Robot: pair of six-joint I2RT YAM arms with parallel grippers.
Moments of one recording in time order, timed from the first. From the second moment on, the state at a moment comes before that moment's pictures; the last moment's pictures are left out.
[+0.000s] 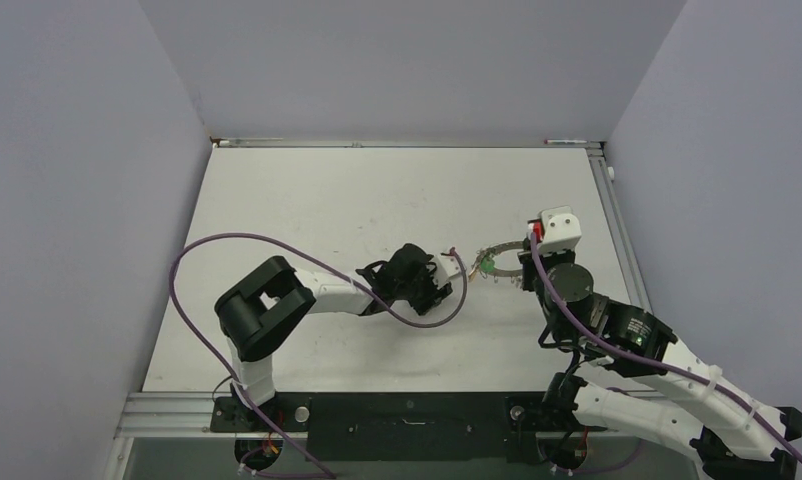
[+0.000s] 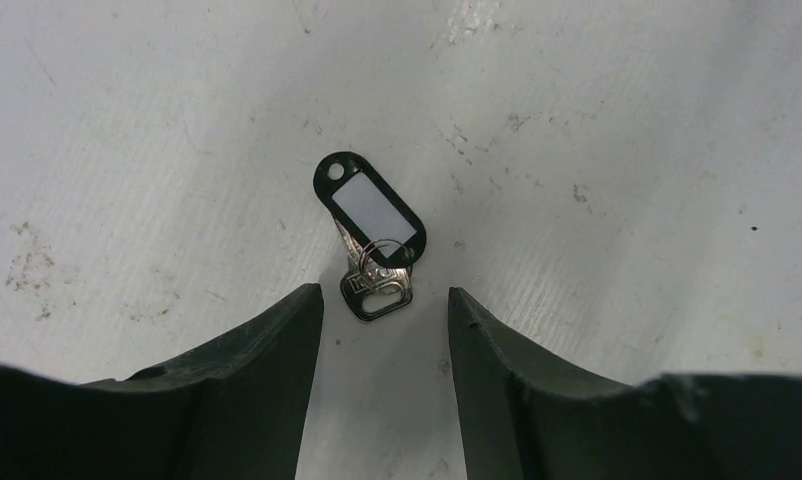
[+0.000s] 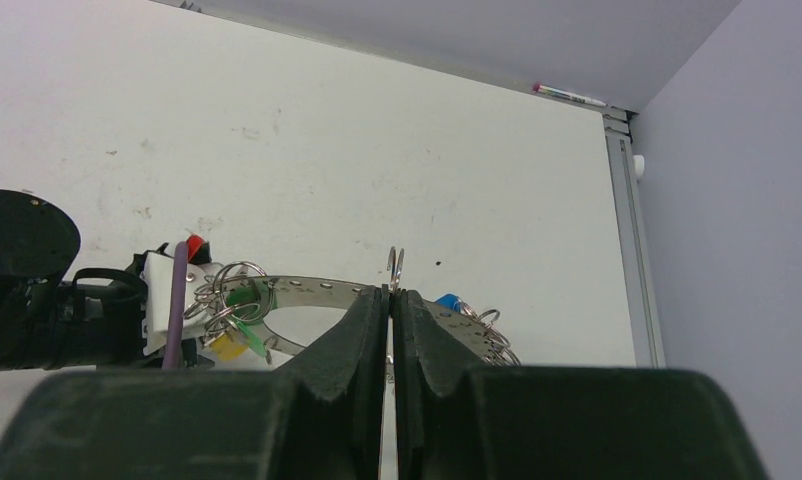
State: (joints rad) left arm -0.92 1.85 0.95 0.20 0.14 0.15; right arm 1.01 0.71 1.01 -0.63 0.86 0.07
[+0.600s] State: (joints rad) left arm -0.96 1.89 0.97 0.28 0.07 0.23; right arm 1.01 0.71 1.01 -0.64 0.86 0.08
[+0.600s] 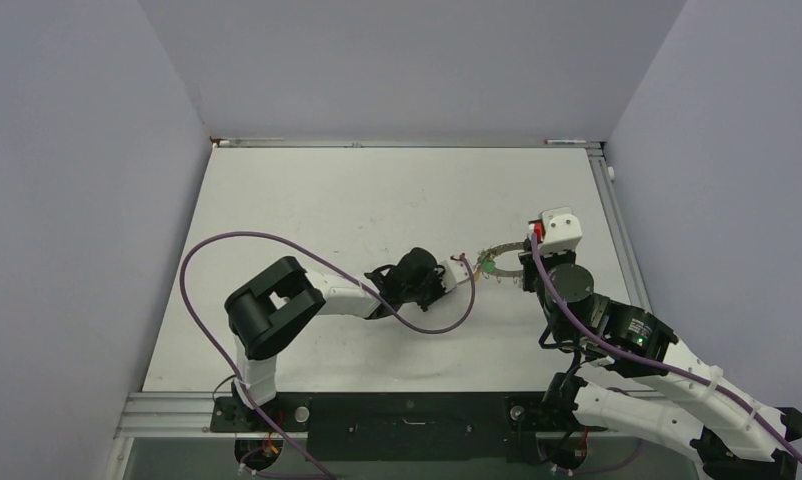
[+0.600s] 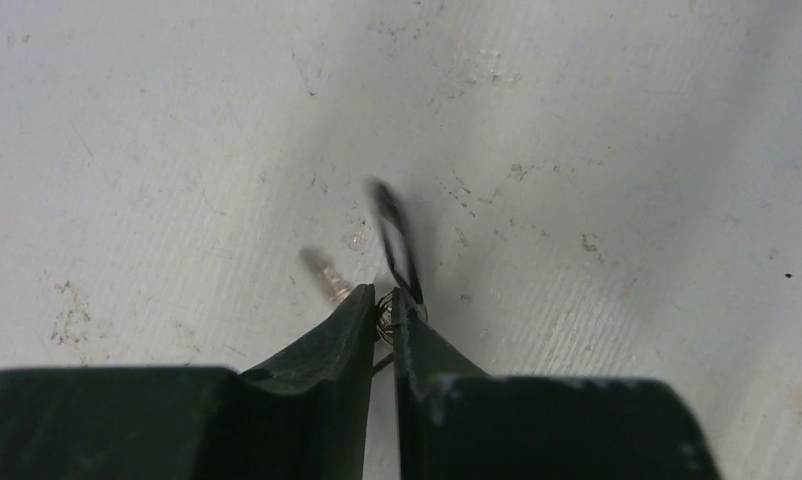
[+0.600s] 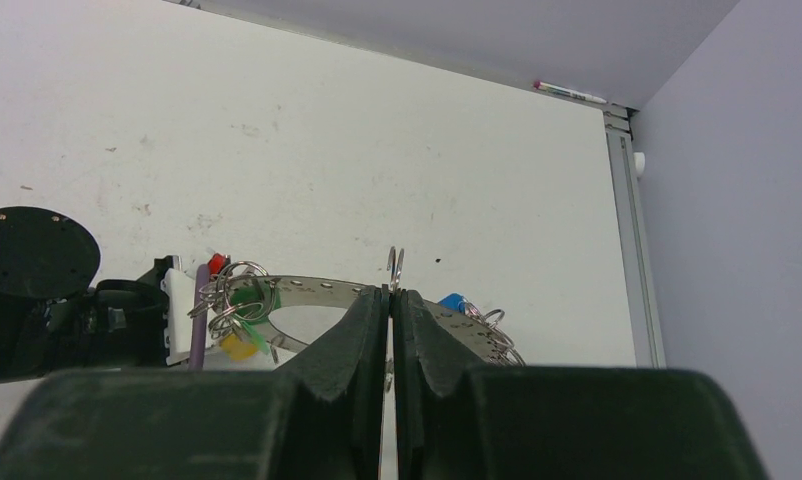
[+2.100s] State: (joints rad) left arm -0.90 1.18 0.78 0.21 0.13 -0.10; right arm 1.01 0.74 1.00 -0.54 0.70 0.05
